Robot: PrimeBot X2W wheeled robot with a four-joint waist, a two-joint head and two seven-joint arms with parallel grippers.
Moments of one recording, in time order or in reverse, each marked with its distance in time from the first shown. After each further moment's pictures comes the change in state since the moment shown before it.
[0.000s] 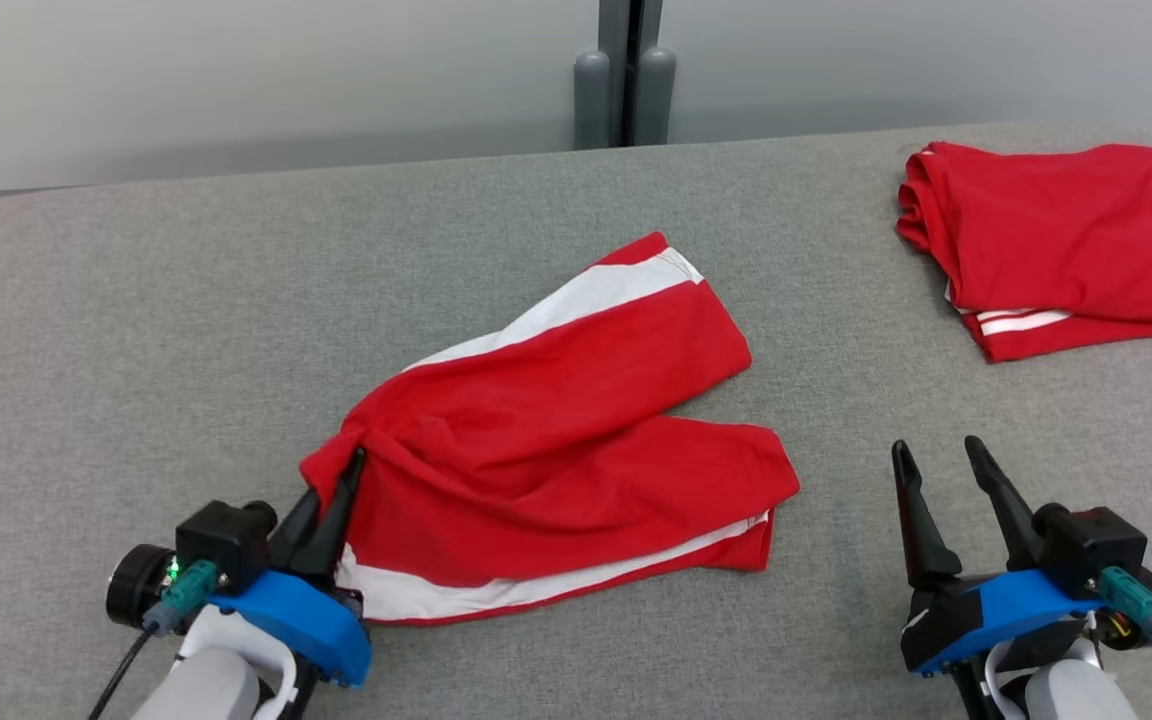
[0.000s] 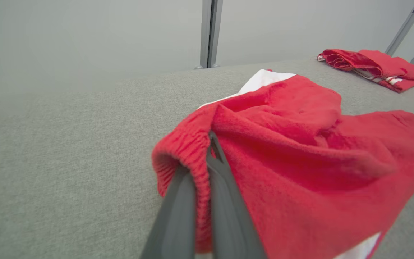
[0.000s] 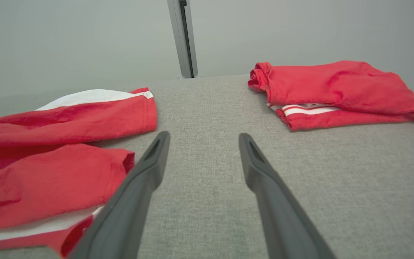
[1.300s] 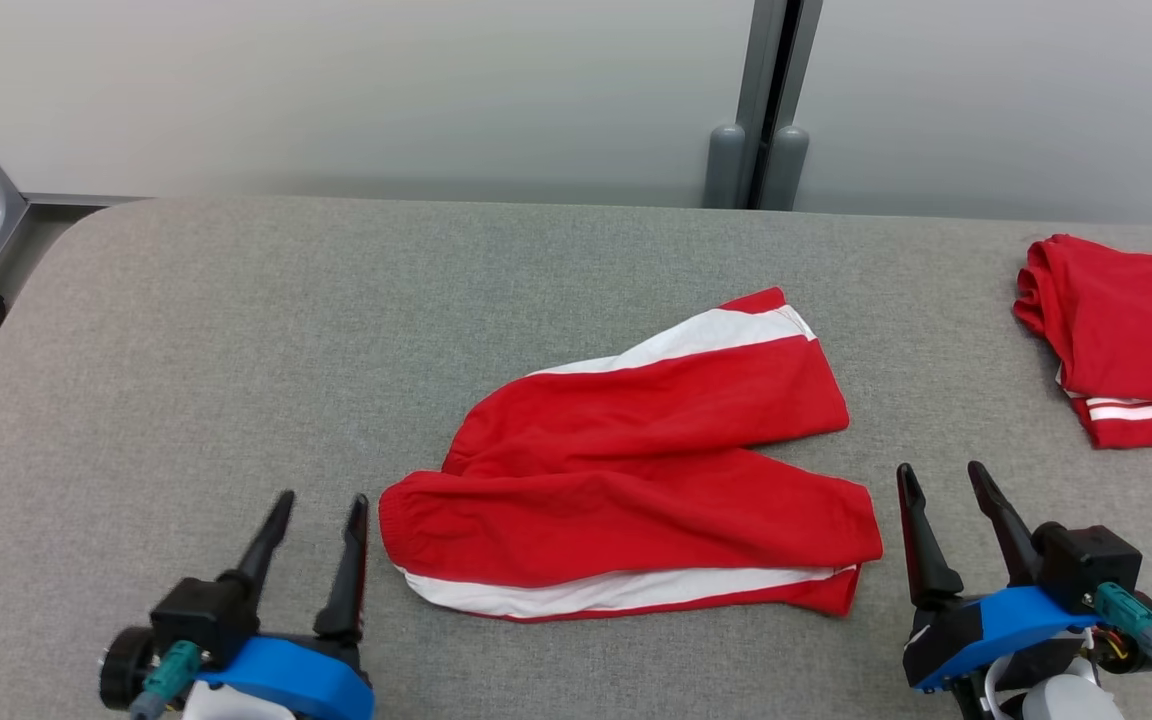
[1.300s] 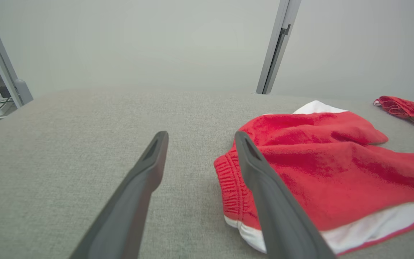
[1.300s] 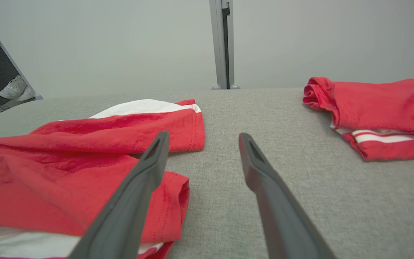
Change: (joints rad) left arm 0.192 -0.194 0.332 -0.037 0.204 -0.060 -0.007; right arm -0.010 0.000 -0.018 0.087 0.006 0.000 -0.032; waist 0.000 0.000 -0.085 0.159
